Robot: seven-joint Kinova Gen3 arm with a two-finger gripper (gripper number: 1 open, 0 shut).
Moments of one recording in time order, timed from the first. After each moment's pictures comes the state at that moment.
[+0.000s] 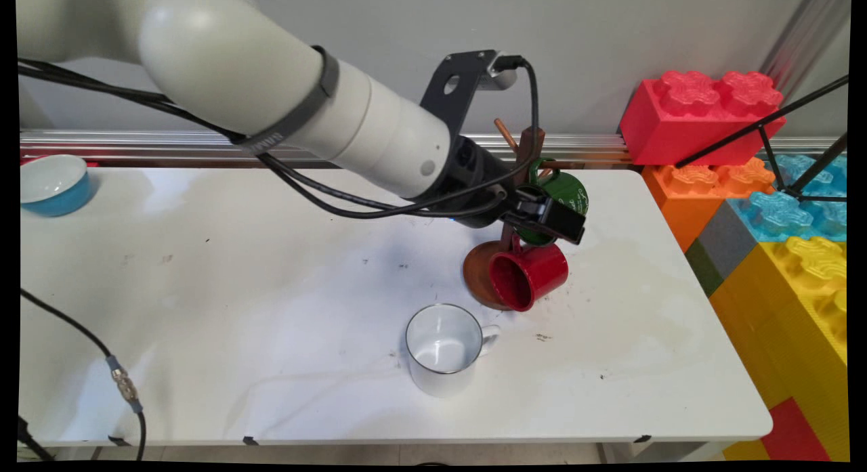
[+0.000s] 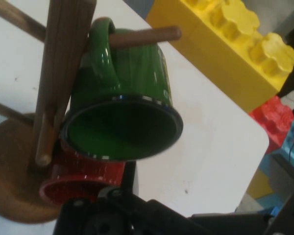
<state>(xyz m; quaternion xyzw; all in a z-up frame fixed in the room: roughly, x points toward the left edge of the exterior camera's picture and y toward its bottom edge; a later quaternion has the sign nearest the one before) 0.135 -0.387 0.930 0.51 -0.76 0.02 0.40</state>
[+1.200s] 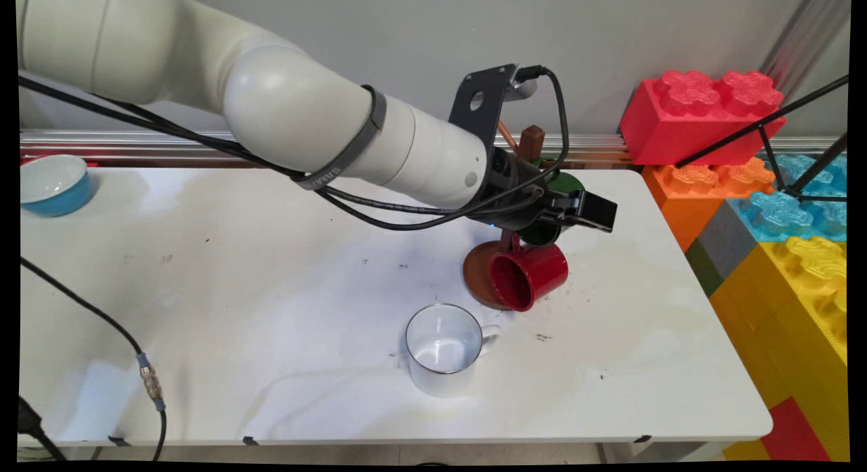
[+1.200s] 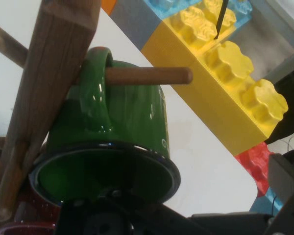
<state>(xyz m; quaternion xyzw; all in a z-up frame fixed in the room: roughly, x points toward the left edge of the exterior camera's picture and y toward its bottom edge) 0.109 -0.406 0.901 0.55 -0.71 0.01 0.44</state>
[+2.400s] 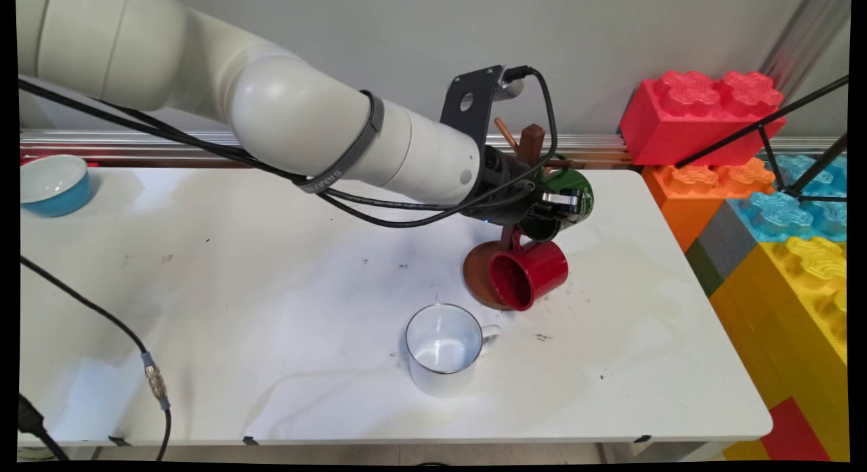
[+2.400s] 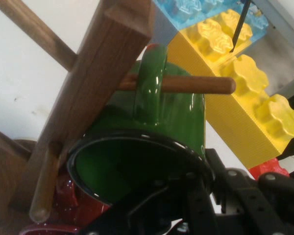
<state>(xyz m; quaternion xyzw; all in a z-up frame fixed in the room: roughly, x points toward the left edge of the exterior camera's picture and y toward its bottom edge) 0.117 -0.412 0.892 0.57 -0.69 0.02 0.44</state>
